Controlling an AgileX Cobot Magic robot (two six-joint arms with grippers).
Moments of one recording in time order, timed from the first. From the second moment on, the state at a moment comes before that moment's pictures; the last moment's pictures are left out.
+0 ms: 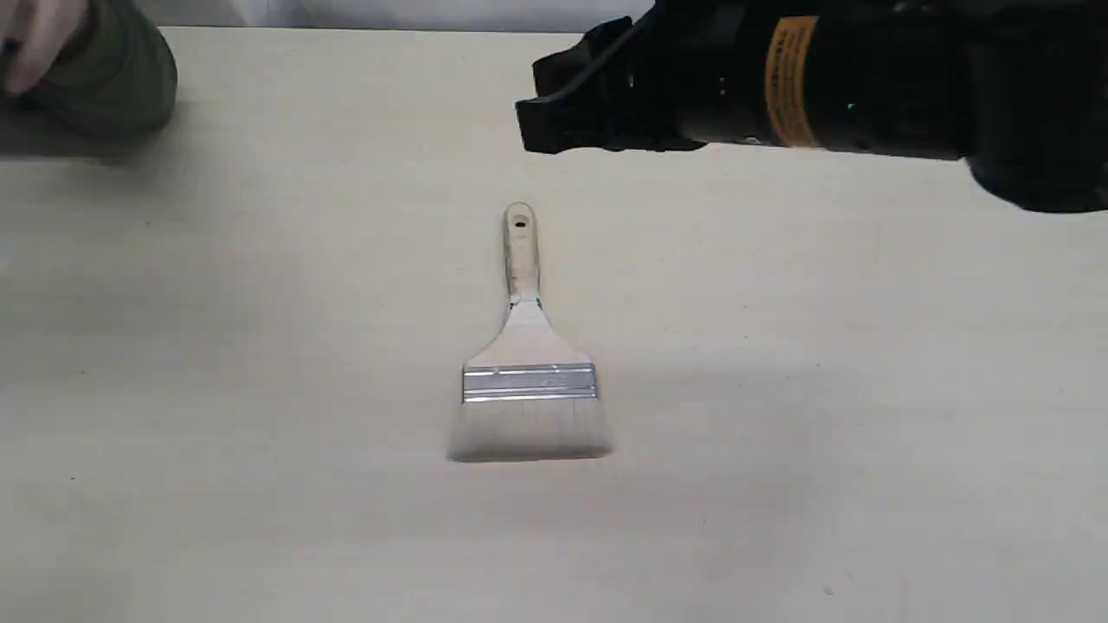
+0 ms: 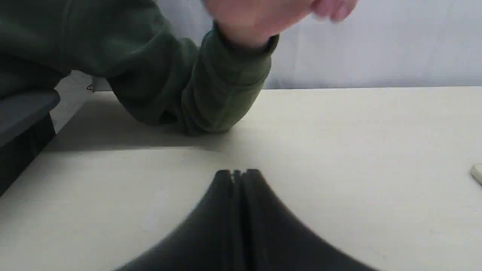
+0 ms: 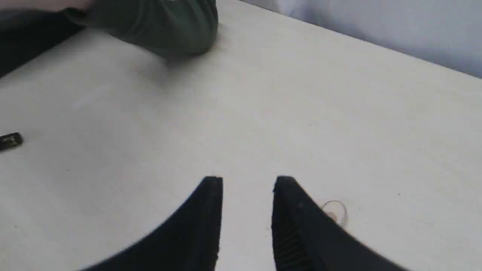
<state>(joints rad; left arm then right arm) 0.02 0.00 0.00 0.07 0.26 -0.07 0.57 1.46 -0.93 -1.75 -0.12 1.85</state>
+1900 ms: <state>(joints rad) 0.02 0.00 0.00 0.07 0.26 -0.07 0.59 1.96 -1.01 -1.75 -0.10 1.90</state>
